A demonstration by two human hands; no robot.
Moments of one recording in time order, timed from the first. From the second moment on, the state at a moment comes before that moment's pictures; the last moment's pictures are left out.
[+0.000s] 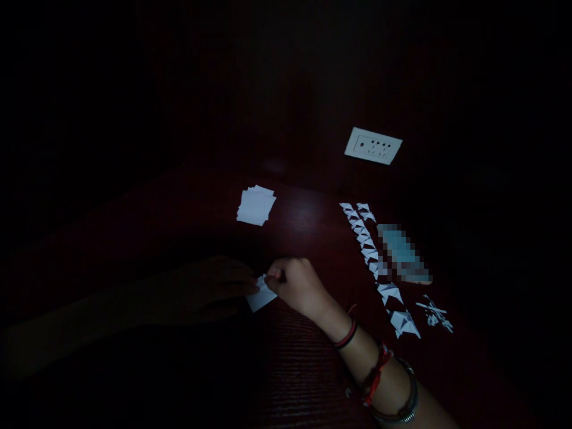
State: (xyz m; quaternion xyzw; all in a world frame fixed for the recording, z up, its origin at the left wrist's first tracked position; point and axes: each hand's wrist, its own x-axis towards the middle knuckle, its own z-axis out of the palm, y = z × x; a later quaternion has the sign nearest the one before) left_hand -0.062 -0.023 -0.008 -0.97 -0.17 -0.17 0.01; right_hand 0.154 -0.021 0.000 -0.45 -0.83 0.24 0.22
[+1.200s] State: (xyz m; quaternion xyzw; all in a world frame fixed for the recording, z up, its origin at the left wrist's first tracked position) left_hand -0.060 -0.025 -0.010 -0.97 -0.20 -0.17 0.01; right_hand 0.163 -0.031 0.005 -0.37 -0.89 0.17 0.21
